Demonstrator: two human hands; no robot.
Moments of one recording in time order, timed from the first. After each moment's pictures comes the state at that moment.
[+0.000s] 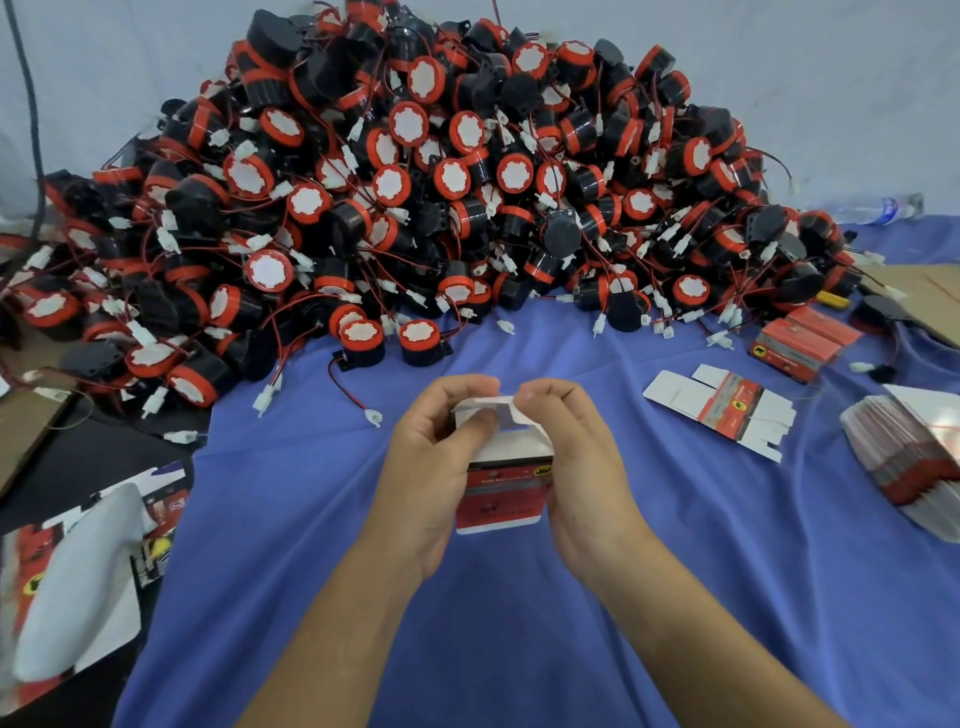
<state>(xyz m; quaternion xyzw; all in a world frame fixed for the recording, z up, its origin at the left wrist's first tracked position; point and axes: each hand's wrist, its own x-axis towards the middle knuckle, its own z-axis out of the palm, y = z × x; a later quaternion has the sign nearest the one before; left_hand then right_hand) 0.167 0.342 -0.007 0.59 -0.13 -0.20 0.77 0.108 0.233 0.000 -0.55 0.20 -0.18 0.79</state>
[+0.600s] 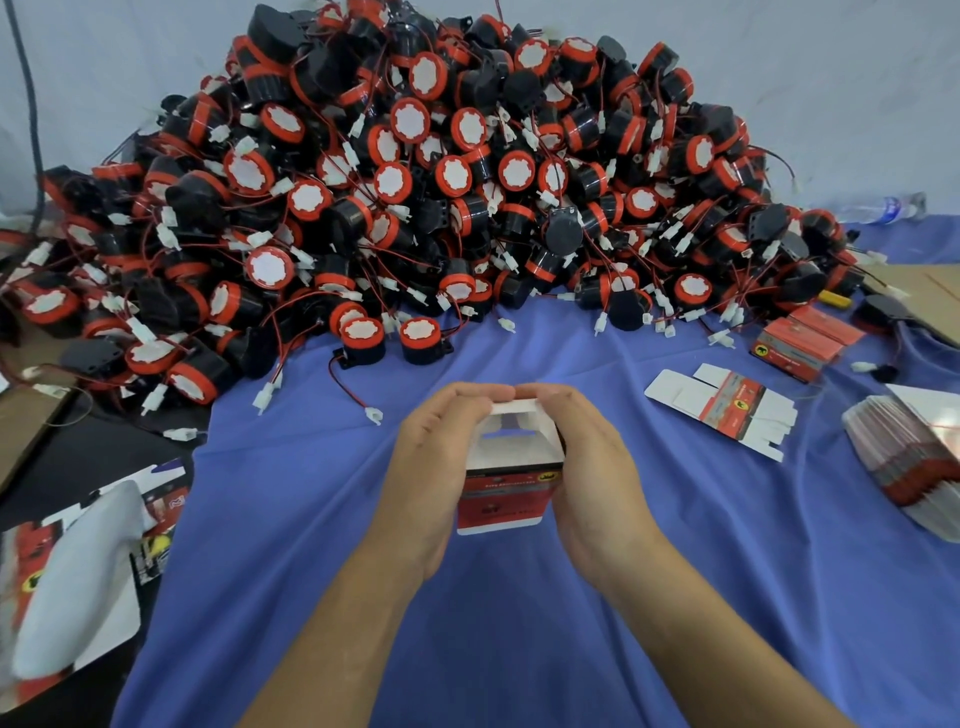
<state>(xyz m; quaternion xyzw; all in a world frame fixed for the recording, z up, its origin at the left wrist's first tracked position) 0.164 0.341 0.002 0.59 -0.14 -0.21 0.77 0.105 0.228 -0.003 -0.57 0.19 -0.18 0.78</state>
